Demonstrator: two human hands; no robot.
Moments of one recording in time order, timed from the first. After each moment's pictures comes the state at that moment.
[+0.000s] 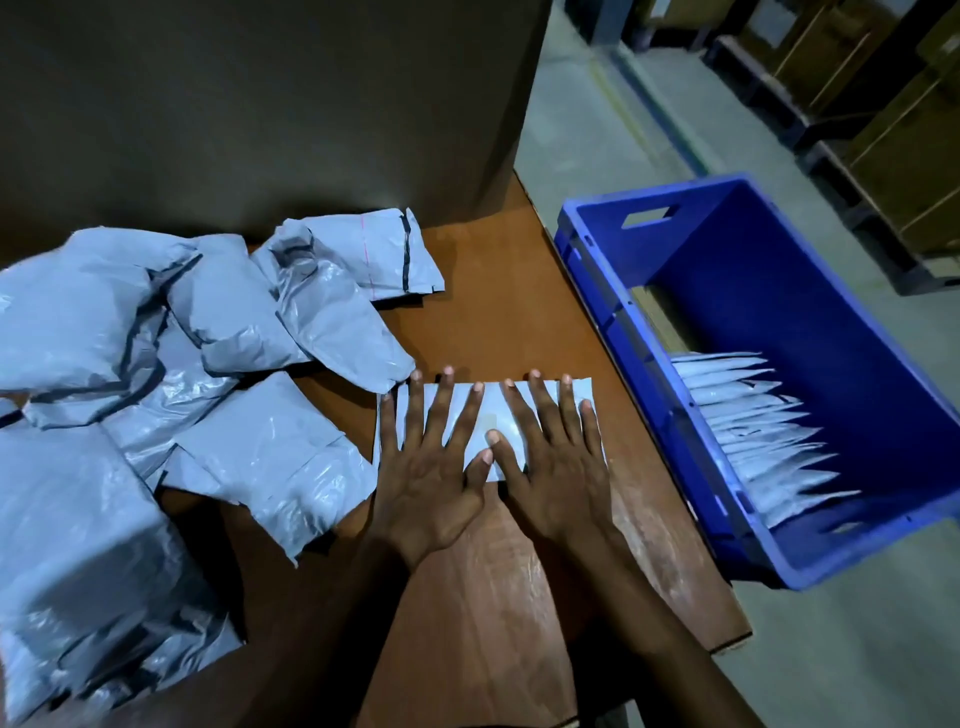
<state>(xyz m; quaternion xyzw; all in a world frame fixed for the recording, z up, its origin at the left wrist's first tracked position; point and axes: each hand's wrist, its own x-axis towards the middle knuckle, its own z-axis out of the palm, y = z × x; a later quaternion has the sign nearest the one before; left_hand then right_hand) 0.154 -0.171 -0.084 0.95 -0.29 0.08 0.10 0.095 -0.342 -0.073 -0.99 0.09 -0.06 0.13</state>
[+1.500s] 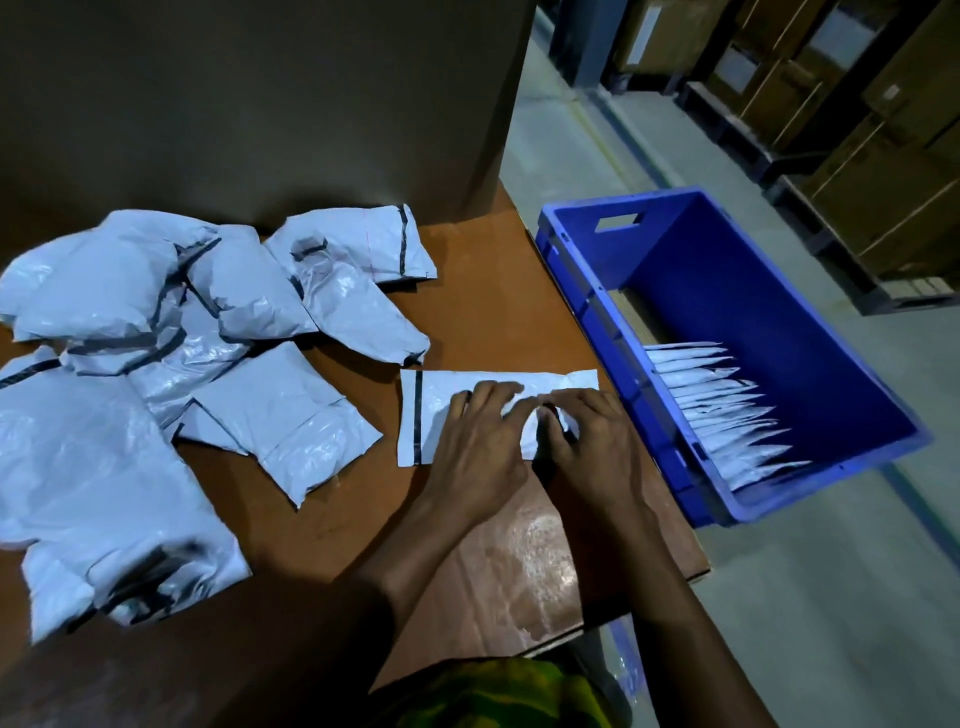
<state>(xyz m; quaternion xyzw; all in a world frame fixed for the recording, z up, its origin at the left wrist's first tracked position) 0.109 -0.216 -0.028 0.90 -0.35 0.03 0.25 0.056 -0.379 -0.047 -0.94 0.14 -0.21 0.23</state>
